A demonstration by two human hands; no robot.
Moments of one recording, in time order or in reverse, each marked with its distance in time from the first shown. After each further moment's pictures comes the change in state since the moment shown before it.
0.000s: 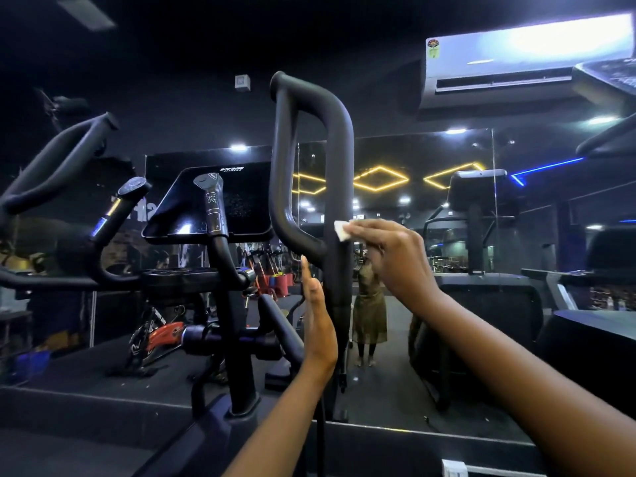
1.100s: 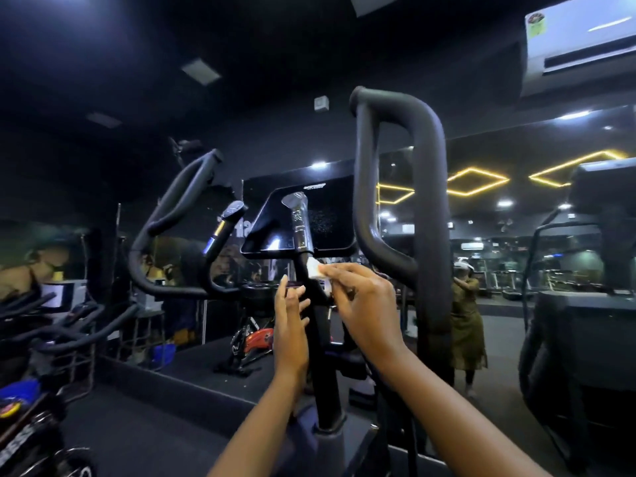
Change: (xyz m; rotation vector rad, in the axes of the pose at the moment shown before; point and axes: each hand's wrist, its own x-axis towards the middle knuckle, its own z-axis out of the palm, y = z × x) left_hand 0.037 0.036 -0.132 0.199 0.281 0.005; right_hand 0.007 -0.099 0.115 0.433 0.115 0.175
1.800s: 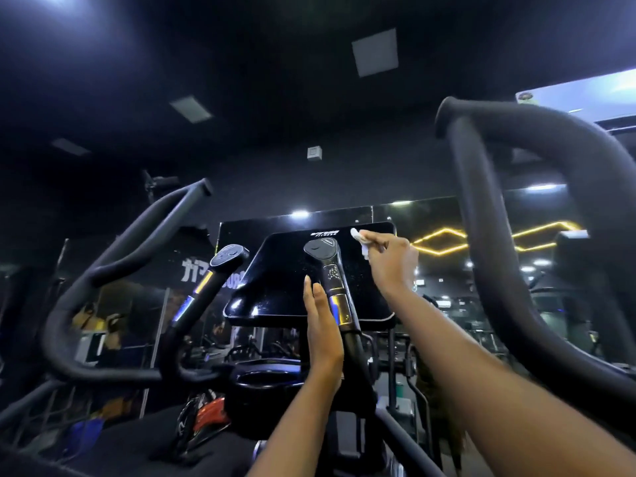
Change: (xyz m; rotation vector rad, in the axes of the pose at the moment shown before) left_hand 0.212 -0.056 0.025 -0.156 -0.077 -0.018; right_hand 0.183 0.138 0.153 -0.129 0.169 0.362
